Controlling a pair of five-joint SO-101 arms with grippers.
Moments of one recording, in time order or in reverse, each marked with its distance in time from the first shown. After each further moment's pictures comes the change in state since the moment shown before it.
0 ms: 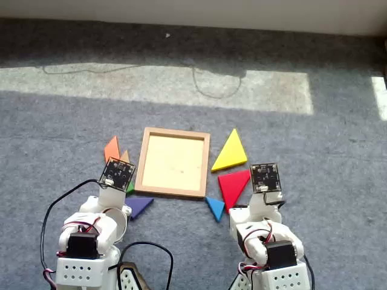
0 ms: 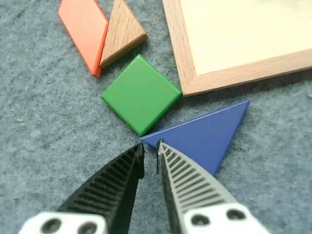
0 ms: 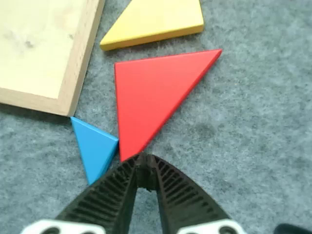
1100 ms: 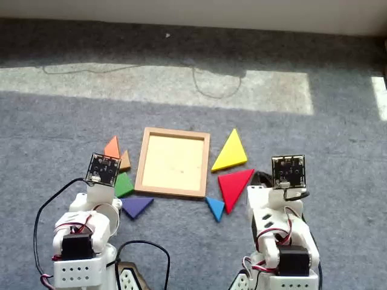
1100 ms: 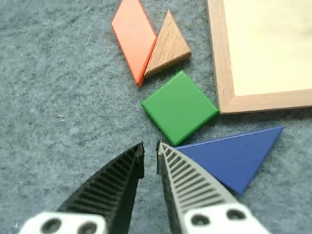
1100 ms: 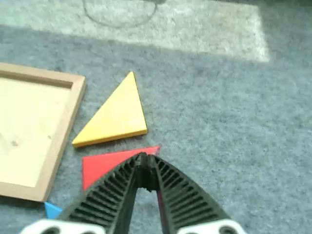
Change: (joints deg) left arm -7.5 0.0 -2.2 -2.6 0.0; right arm 10.6 0.0 -10.8 -10.8 9.2
